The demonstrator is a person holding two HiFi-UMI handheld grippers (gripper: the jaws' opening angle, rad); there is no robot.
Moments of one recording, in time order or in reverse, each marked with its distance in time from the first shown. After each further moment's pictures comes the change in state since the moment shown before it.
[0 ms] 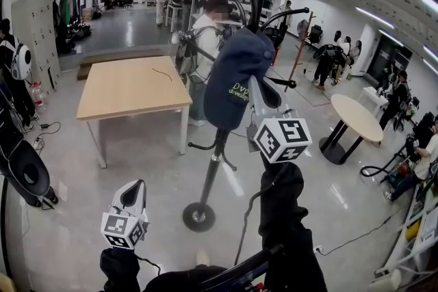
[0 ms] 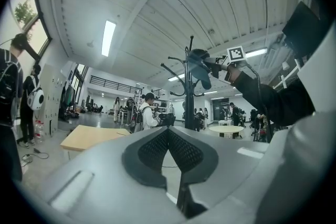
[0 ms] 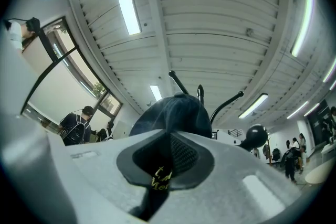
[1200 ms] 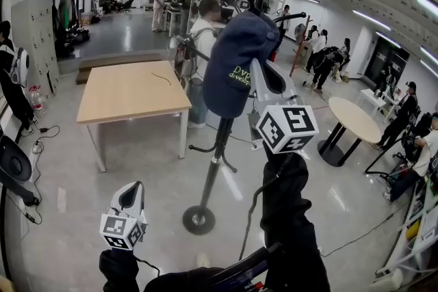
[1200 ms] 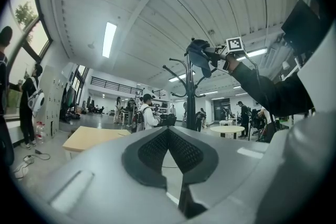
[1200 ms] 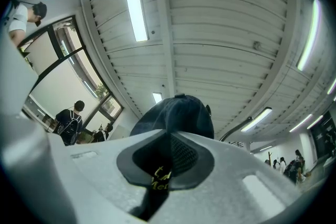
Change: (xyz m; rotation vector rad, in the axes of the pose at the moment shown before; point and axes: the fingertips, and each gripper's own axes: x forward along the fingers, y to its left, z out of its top) left arm -0.009 0.008 0.006 0.006 -0.005 0.008; right arm 0.014 0.012 0.067 -0.076 -0.089 0.014
